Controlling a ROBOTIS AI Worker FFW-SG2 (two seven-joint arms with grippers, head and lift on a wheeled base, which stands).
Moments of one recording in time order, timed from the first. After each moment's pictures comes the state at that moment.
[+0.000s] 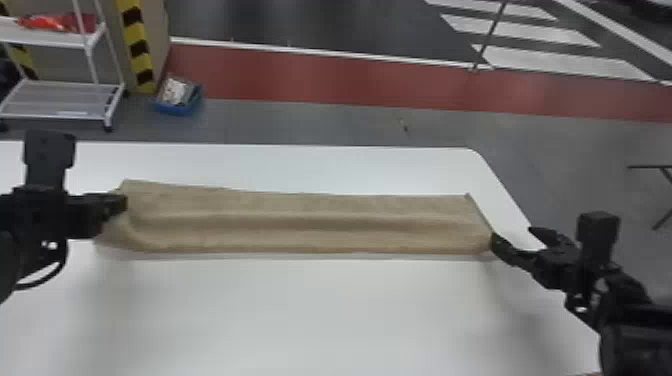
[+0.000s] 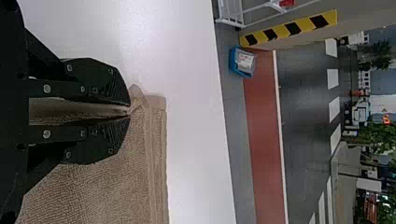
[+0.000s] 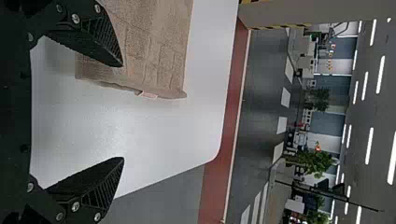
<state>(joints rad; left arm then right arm) -0.28 0.31 -0.11 -1.49 0.26 0.79 -0.07 0.04 -0.41 -0.38 -1.36 -0.10 0.23 0.50</state>
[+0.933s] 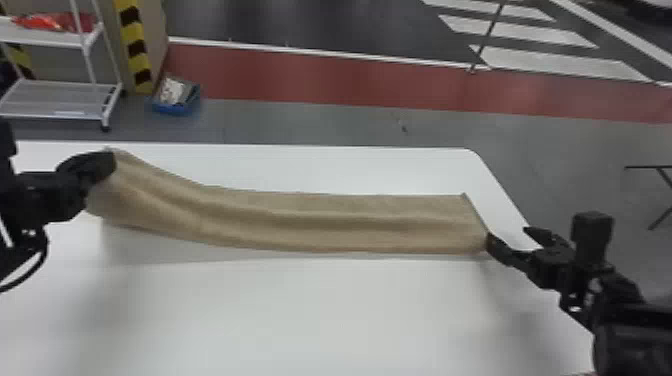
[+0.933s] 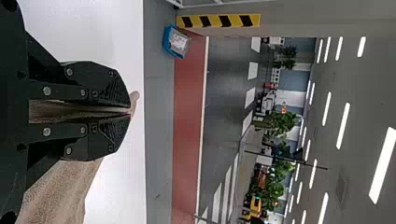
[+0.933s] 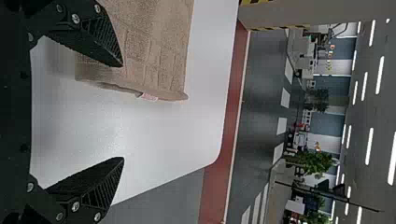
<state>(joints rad) -0.17 0.33 -0.03 -1.55 0.42 0.43 -0.14 0.03 -0.41 -0.38 -1.35 -0.10 0.22 0.49</state>
